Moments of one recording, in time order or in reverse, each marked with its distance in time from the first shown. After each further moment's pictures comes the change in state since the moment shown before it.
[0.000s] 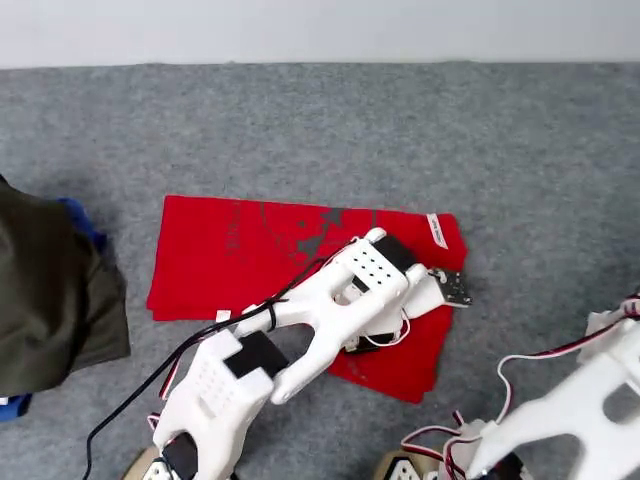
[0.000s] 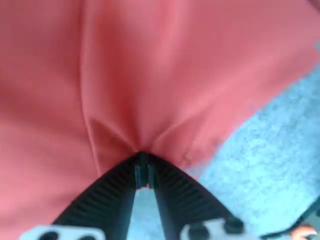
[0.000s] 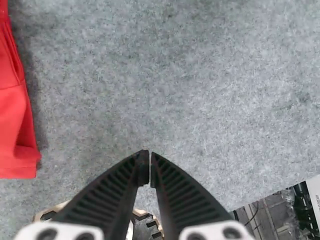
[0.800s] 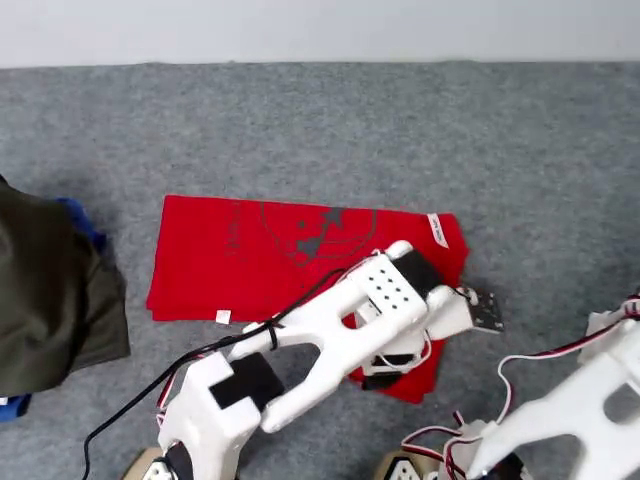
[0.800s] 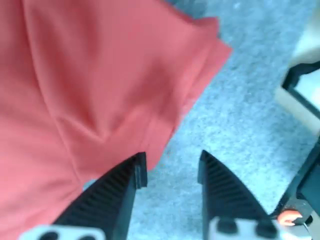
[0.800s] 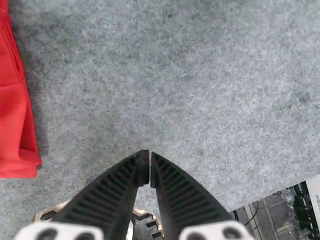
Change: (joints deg) left arm 6.9 -7.0 0.0 3.2 0.0; right arm 0.0 0.0 0.0 0.0 0.0
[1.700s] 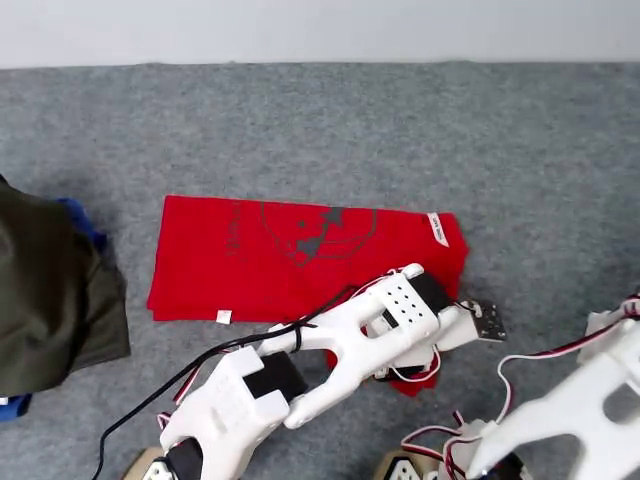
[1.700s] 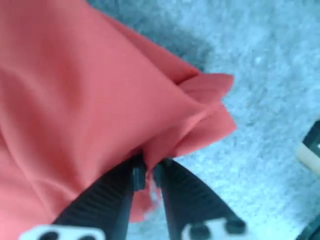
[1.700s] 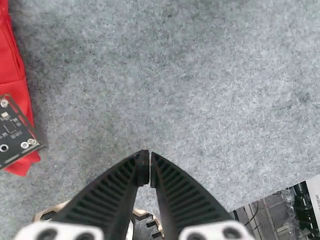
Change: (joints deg) left arm 1.7 9.4 -0.2 -10.0 4.7; right arm 0.0 0.0 0.0 0.0 0.0
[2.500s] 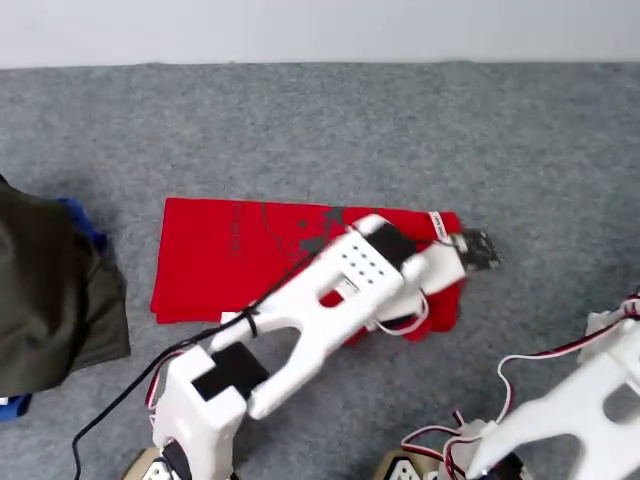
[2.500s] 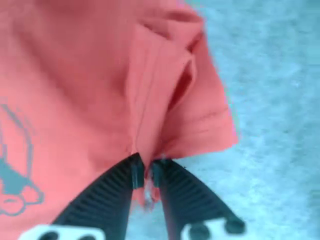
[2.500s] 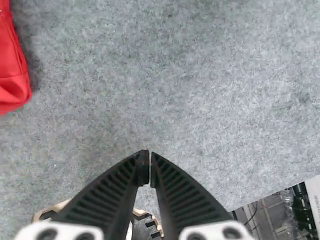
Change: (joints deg) left arm -9.6 -12.0 0.0 -3.1 -1.2; right arm 0.0 0.0 0.0 0.0 1.1
